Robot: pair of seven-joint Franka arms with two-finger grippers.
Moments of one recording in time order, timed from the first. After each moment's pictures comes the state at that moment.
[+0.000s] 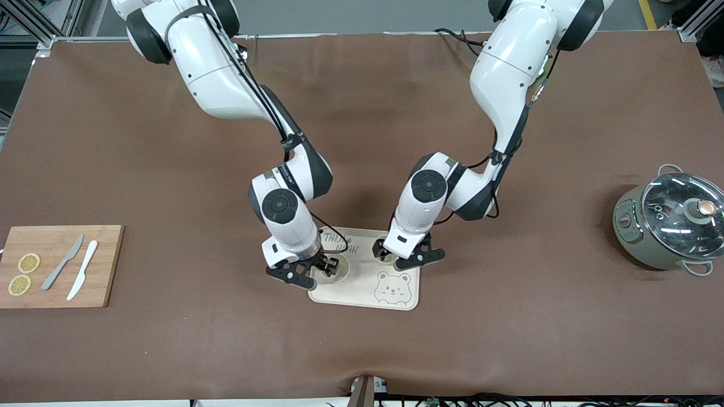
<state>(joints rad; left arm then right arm) -0.57 0.83 -0.03 -1.44 0.03 2.49 -0.89 0.59 0.88 -0.11 -1.25 0.08 2.30 0.84</state>
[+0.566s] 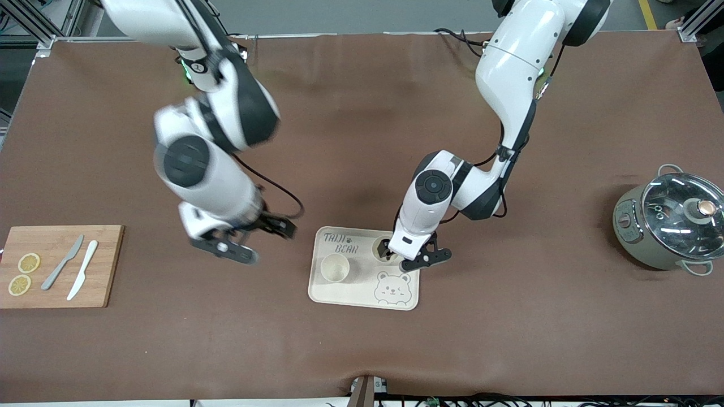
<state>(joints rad) -0.56 0.79 -0.03 -1.43 0.03 2.41 -0.89 0.47 0.46 -0.11 -1.22 0.11 1.62 0.64</state>
